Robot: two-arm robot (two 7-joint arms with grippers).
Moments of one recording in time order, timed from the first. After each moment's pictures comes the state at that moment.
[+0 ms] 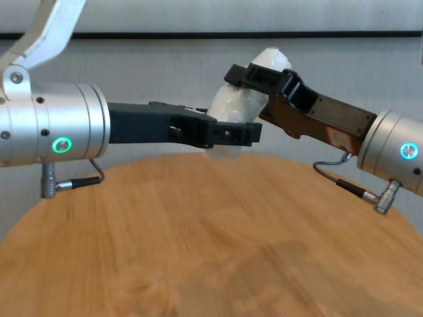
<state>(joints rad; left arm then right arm) -0.33 0.39 0.43 -1.60 -0.41 0.27 -0.48 0.47 0.35 -0.58 -1.24 1.25 0.17 0.57</state>
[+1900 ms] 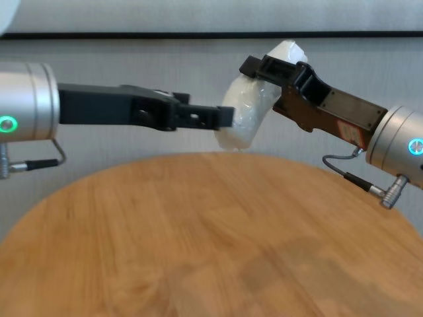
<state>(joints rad) -0.35 0.49 0.41 -1.60 -0.53 0.22 -0.54 0.45 0.35 -0.56 -1.26 1.26 0.12 0.53</state>
